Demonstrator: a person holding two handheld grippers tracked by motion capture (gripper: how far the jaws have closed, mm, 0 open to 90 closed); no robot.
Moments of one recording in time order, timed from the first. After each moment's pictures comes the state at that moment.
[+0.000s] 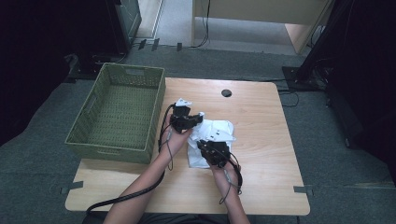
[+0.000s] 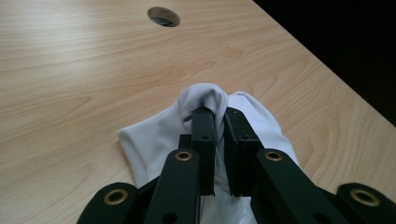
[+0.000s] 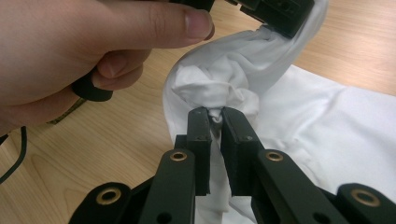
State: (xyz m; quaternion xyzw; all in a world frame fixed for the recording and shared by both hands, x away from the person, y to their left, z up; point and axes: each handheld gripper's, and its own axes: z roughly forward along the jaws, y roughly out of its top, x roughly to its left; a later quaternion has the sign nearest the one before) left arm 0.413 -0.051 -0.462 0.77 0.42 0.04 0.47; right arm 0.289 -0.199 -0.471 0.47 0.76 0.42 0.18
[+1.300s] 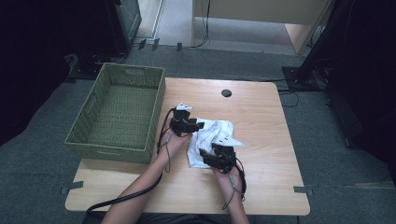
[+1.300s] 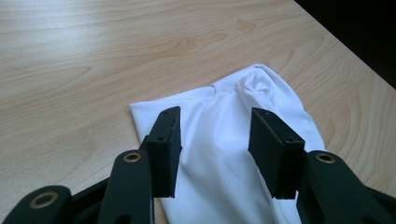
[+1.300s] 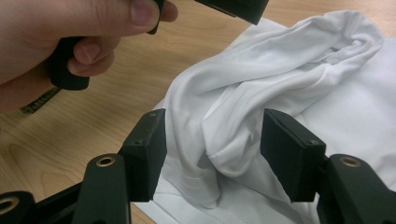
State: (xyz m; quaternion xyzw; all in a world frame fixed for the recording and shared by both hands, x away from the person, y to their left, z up) left arm 0.417 -0.042 -0.490 0.79 0.42 0.03 0.45; right arm 0.285 -0.217 -0.499 0.51 0.73 0.42 0.15
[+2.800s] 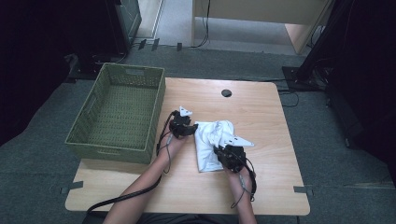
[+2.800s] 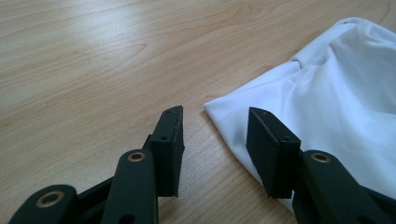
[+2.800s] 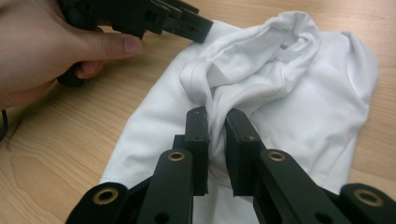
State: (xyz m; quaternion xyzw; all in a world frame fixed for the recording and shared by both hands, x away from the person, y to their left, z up) left arm 0.426 -0.043 -0.525 0.81 0.41 0.14 0.40; right arm 0.280 -0.247 -0.493 0.52 0.74 0.40 0.17
